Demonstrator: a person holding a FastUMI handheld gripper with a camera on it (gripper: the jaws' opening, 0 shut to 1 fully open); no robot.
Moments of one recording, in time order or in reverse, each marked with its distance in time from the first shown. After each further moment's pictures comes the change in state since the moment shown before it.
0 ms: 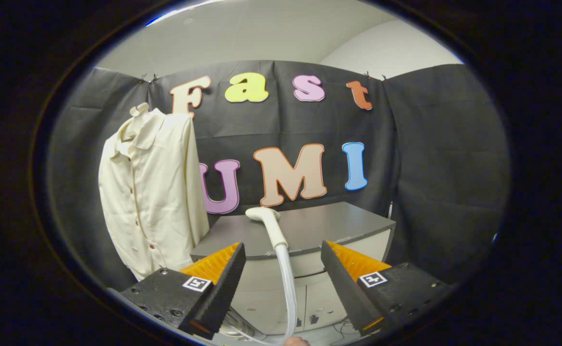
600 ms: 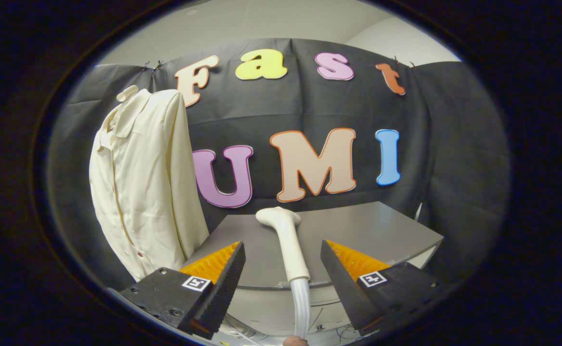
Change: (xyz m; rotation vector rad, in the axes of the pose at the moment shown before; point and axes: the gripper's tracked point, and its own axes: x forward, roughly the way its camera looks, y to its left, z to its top) arm 0.121 0.034 0.022 -0.059 0.118 0.144
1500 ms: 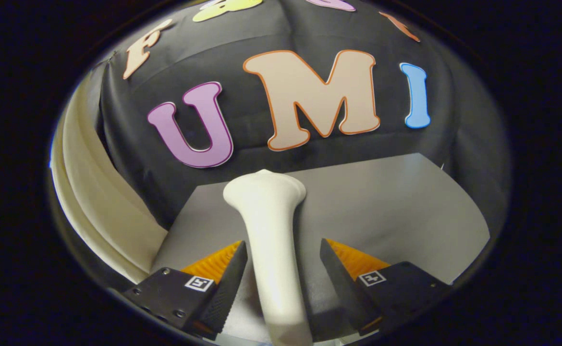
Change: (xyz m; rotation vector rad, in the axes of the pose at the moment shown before) arm 0.152 -0.020 -0.012 0.063 0.442 -0.017
